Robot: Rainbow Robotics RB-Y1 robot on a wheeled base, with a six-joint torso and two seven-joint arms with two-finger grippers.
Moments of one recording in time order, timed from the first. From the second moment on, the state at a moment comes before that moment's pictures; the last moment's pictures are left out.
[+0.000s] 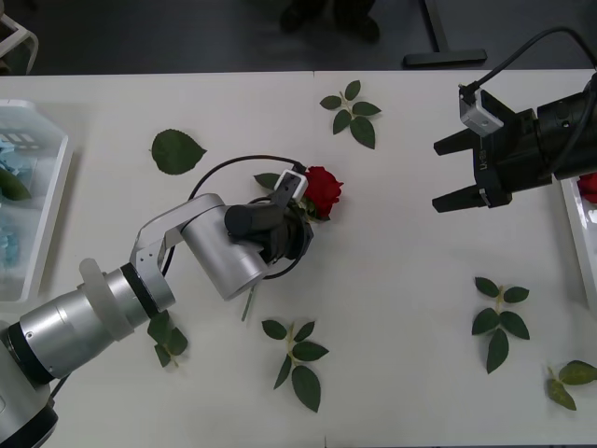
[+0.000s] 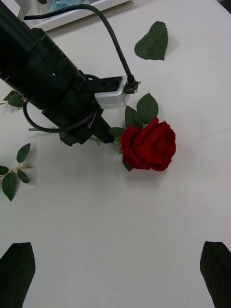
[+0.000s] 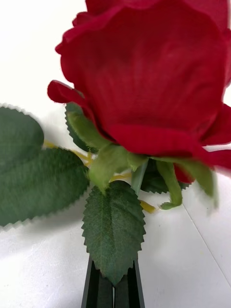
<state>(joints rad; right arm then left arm) -0.60 -0.96 0.30 -1.49 -1.78 1.26 2.70 -0.64 0.40 -0.84 -1.39 0.31 0.78 -1.06</state>
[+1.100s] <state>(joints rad) -0.60 -0.96 0.39 -1.35 -2.01 1.35 2.70 -0.58 0.43 -0.76 -1.80 0.43 0.12 -1.06</state>
